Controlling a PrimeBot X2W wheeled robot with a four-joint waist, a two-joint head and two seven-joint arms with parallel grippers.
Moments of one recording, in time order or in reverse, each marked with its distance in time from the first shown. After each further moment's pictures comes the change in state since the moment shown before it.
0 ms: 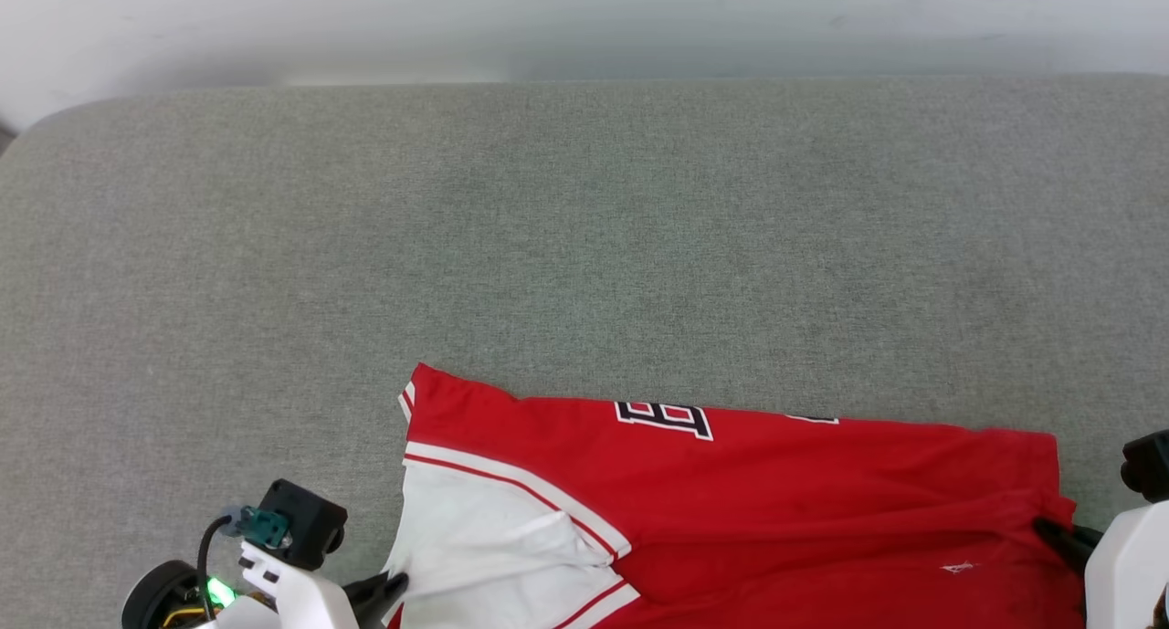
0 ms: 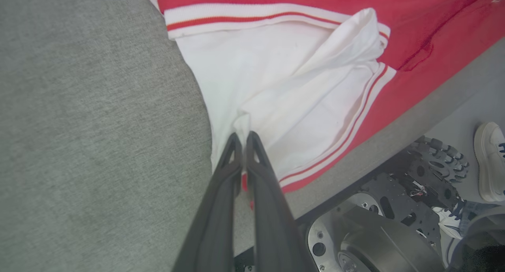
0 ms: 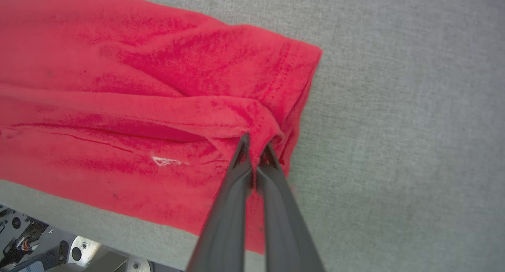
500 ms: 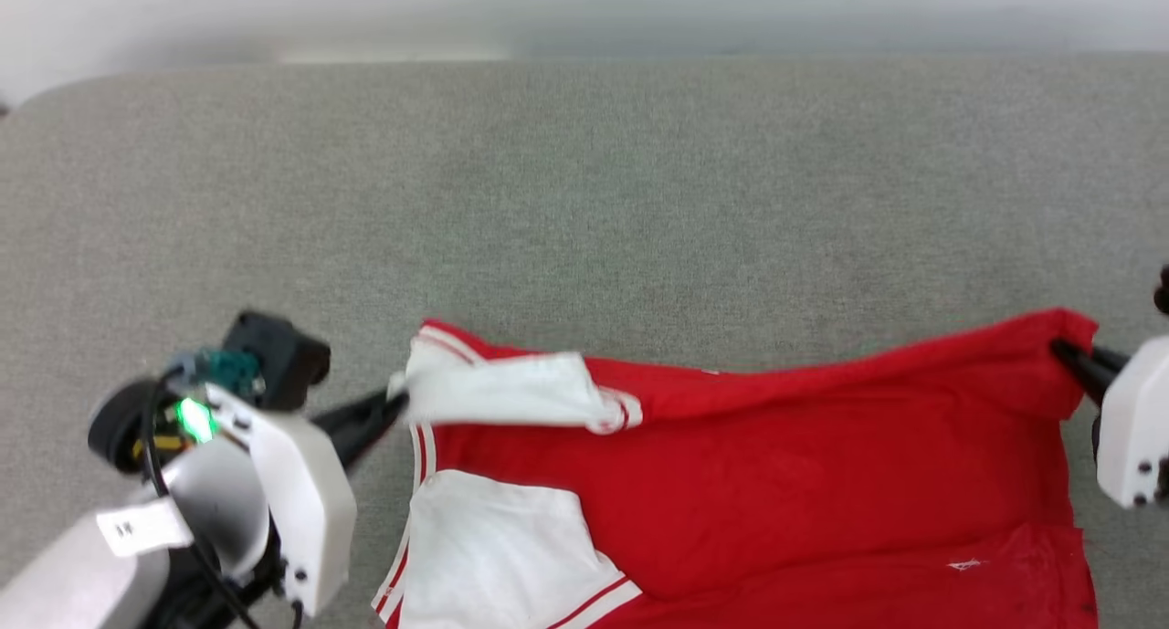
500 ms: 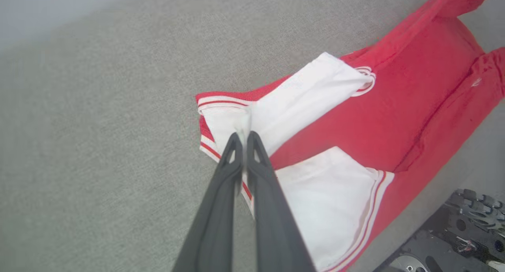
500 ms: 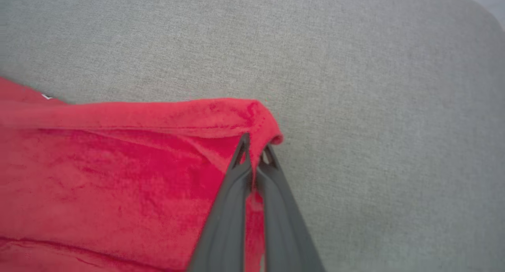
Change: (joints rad) left arm -0.268 -0.012 0.069 -0.055 0.036 -0.037 0.061; right arm -0.334 -0.015 0.040 0.100 -0.016 0.000 -0.009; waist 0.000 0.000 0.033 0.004
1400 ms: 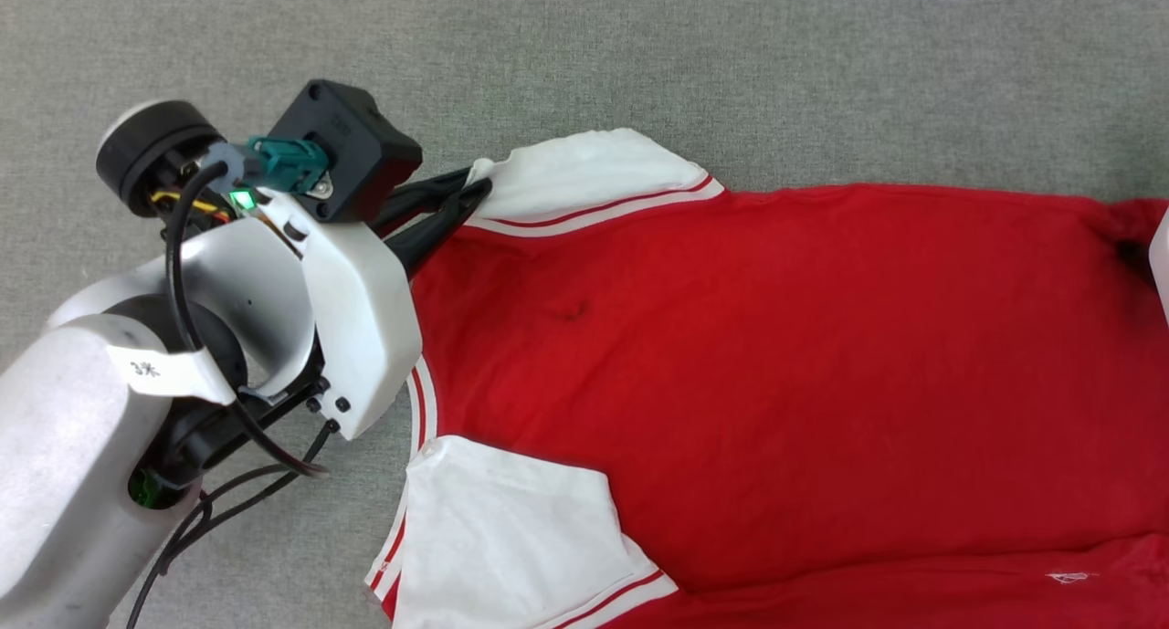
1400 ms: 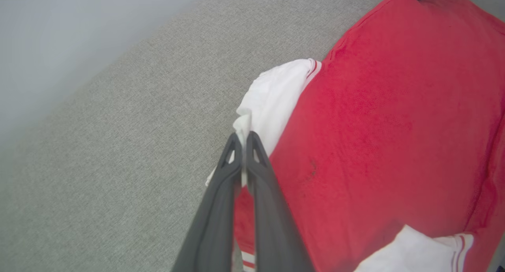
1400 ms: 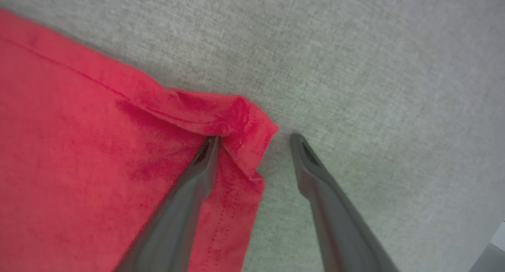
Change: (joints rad) left arm -0.448 -0.102 -0.057 -0.007 0.074 -0.155 0.143; right arm -0.359 -0.150 0.219 0.135 -0.096 -0.002 0.353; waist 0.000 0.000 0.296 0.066
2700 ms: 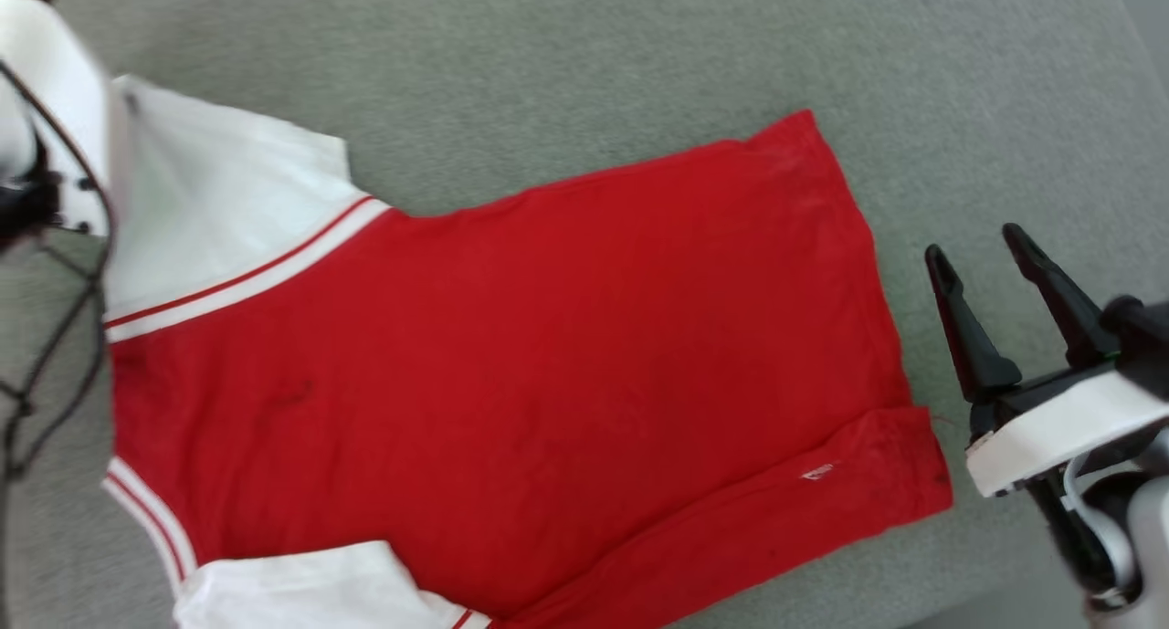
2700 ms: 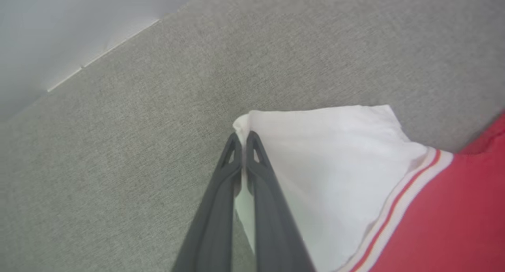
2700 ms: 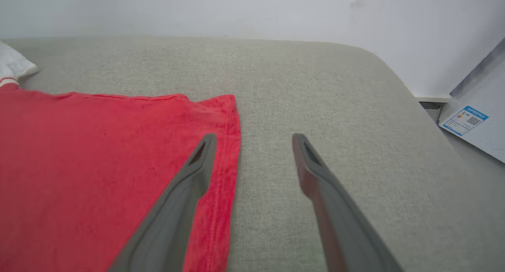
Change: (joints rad) left arm -0.179 0.058 0.144 0.598 0.028 0.038 0.206; right arm 0.422 0.431 -0.217 -0.244 -0.140 0.002 -0.979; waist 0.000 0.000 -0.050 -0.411
